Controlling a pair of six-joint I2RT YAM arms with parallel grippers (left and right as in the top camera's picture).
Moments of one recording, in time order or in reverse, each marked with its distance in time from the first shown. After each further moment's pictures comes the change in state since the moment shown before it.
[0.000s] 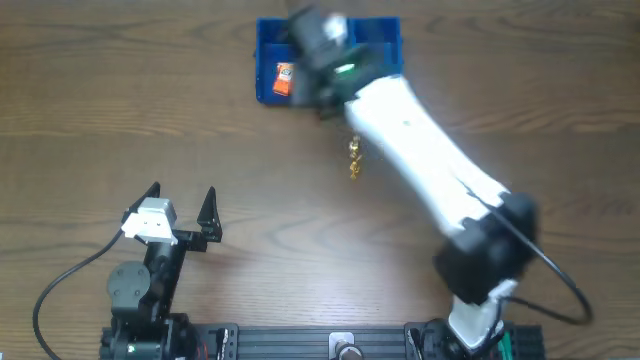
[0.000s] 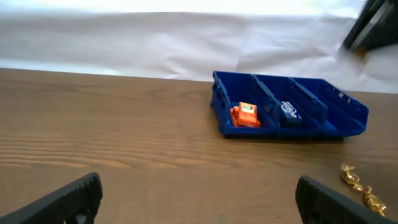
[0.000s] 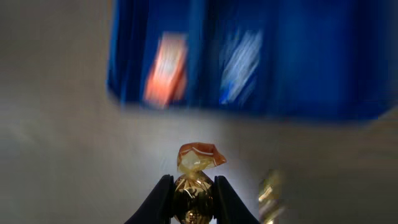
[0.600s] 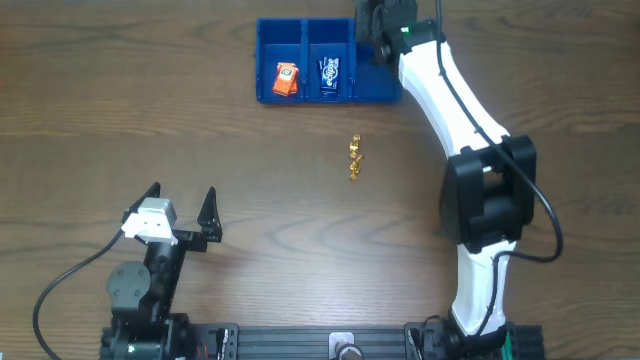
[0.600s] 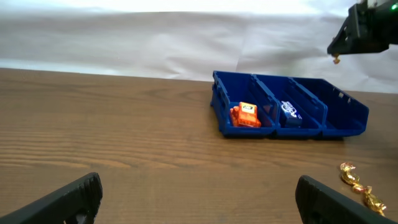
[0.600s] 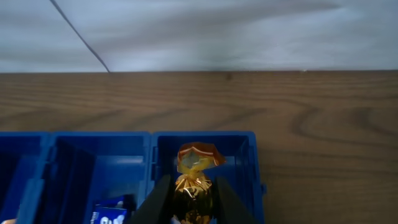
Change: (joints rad) left arm 0.000 0.000 0.000 0.000 0.000 0.000; right arm -0.274 0.225 -0.002 0.473 0.043 -0.275
